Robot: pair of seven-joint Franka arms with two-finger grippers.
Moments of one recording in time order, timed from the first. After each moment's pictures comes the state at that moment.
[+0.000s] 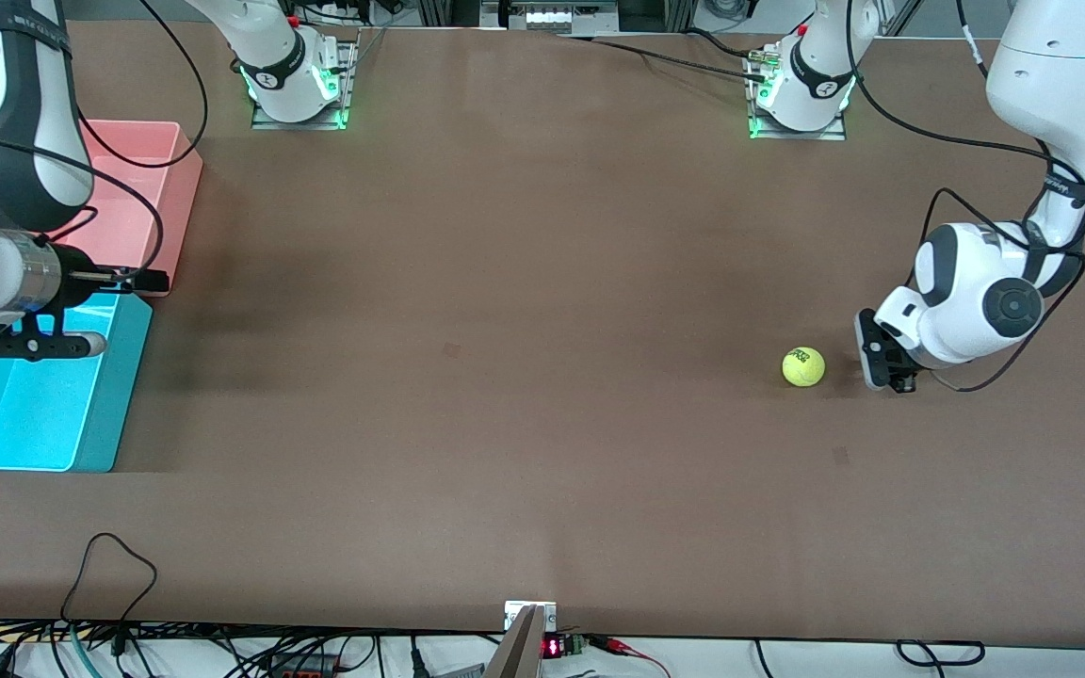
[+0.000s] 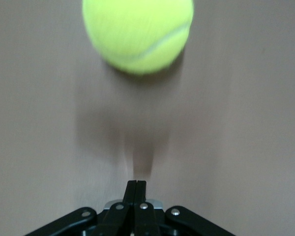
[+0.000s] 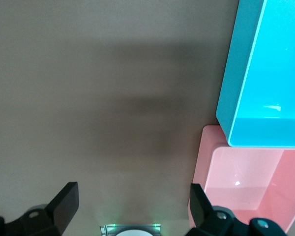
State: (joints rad) left arm 0.16 0.49 -0.09 -2.05 0.13 2.46 1.44; right arm 0.09 0.29 -0.13 -1.62 -0.01 1.58 -0.04
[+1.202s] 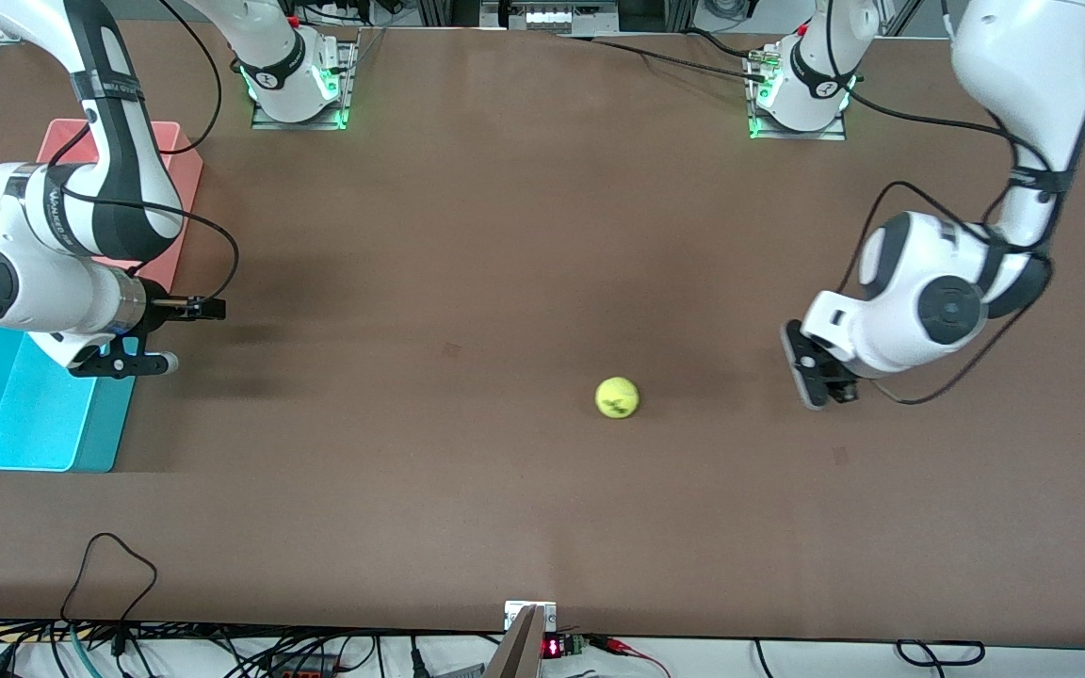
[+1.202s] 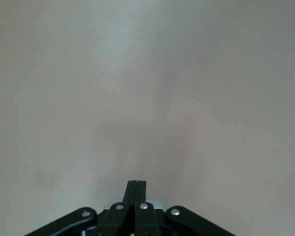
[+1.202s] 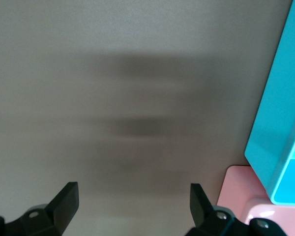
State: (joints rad) left arm 0.14 0.45 -0.27 -1.83 0.13 2.20 1.07; right arm 0.12 0.33 -0.13 -1.83 0.00 1.89 -0.04
